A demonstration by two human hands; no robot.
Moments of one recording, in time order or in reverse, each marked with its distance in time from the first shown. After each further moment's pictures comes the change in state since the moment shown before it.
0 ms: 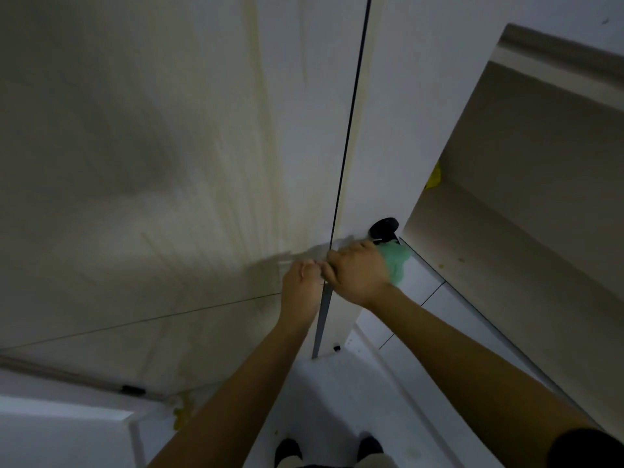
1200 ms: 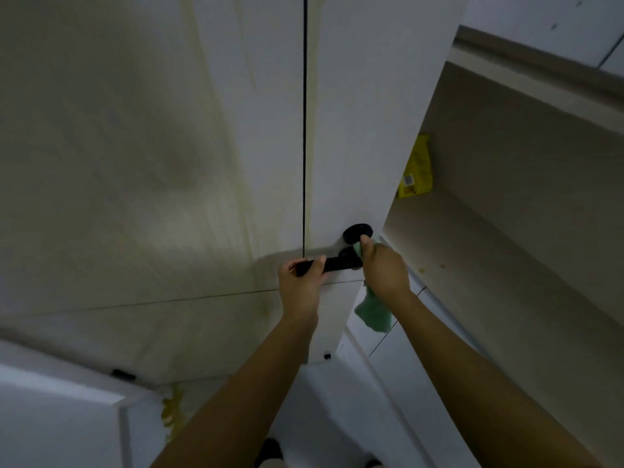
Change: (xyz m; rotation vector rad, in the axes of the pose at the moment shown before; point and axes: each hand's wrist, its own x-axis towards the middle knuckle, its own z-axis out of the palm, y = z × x) left_hand -0.011 -0.008 0.071 -0.528 0.253 -0.135; right_hand -0.037 0.077 0.001 0.526 -0.081 0.631
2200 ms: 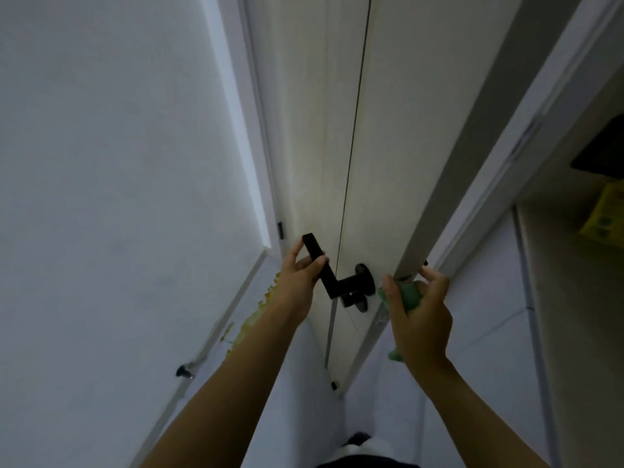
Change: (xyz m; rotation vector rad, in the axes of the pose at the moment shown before) left_hand -0.305 -0.065 -0.109 -0.312 0.477 0.245; right_hand -0.262 0.087 -0.049 0.647 -0.135 -0.835
